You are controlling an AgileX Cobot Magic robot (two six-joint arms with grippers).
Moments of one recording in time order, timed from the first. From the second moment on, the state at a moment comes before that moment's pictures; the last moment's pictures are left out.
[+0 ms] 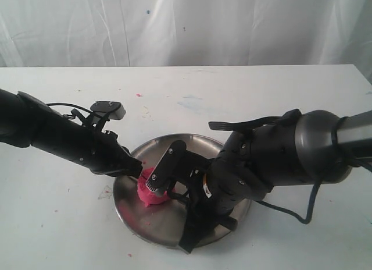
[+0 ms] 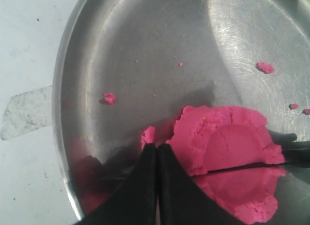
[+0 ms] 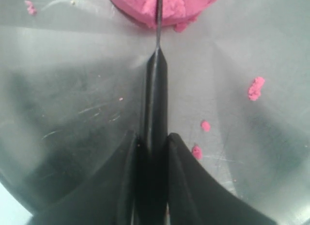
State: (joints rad) left arm -0.22 1.88 -0.96 -1.25 0.56 1.29; right arm 0.82 1.79 -0.91 -0.26 0.41 -0.03
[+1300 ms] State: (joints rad) left arm -0.22 1.88 -0.96 -1.21 0.56 1.29; right arm 0.82 1.79 -0.91 -0.26 0.41 -0.03
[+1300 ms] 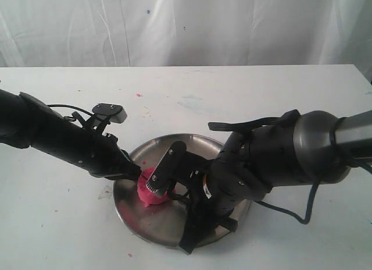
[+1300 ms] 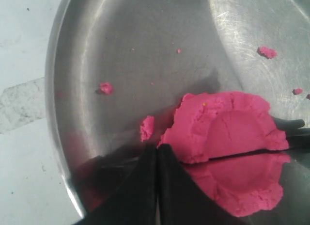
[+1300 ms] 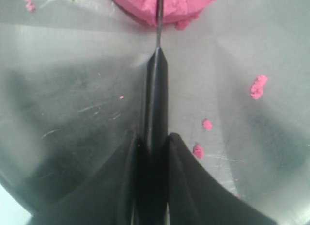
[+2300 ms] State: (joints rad) left arm -0.22 1.86 -0.96 -1.21 0.56 1.29; right arm 0.82 1.79 -0.94 -0.26 0.51 -0.03
